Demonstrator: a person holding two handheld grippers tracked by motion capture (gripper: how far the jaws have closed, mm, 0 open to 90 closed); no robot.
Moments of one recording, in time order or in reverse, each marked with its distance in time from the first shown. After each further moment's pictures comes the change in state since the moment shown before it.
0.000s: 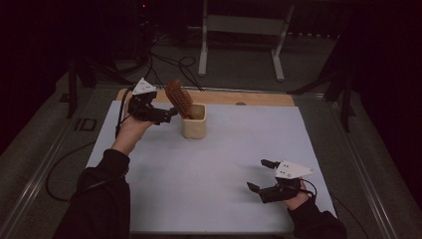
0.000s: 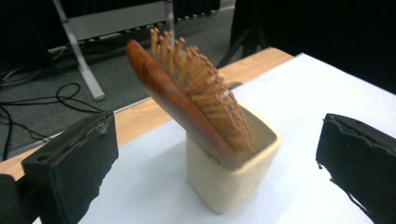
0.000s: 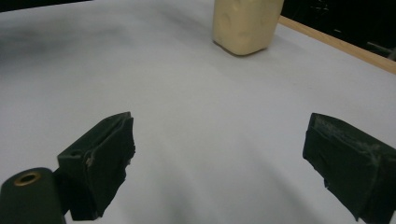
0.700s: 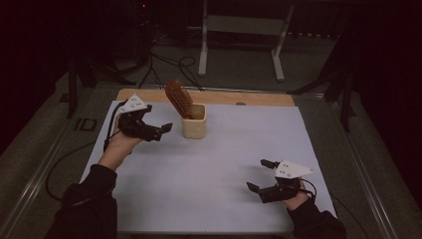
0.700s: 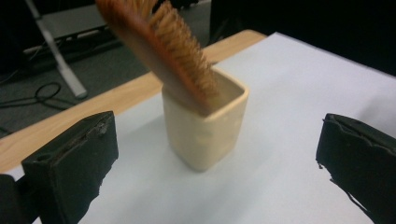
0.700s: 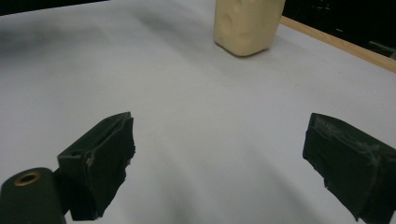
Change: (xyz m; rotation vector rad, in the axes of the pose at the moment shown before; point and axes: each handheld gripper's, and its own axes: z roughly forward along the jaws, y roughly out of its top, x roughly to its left) left arm -0.010 -0.036 -0.030 0.001 -0.062 0.043; right arm 0.001 0.001 0.000 -0.002 0.008 0.004
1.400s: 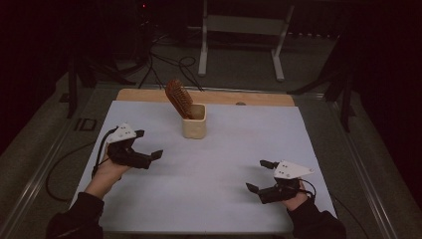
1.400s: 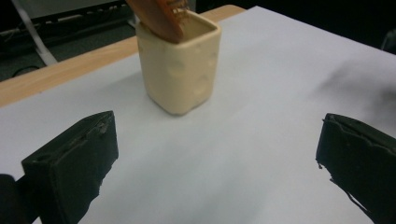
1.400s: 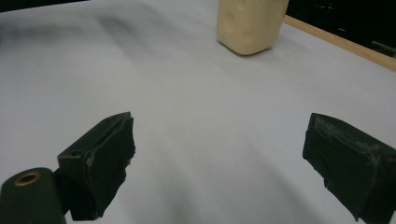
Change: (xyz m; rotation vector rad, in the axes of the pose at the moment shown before) left arm -0.018 -0.066 -0.030 0.025 -0.063 -0.027; right arm 0.001 0.000 0.001 0.007 0.007 -0.013
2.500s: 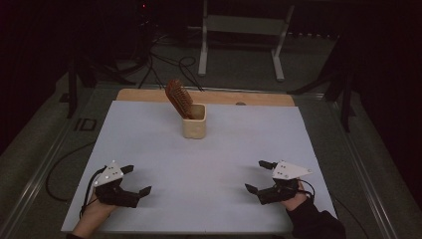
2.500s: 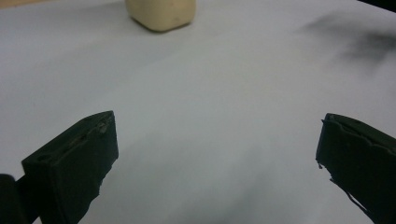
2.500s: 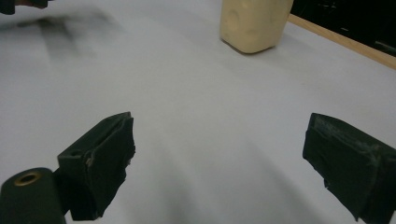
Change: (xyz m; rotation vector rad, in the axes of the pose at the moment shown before) left arm -0.029 -0.095 -0.029 0.027 0.006 -0.043; right arm 0.002 0.000 0.002 0.010 0.007 -0.011
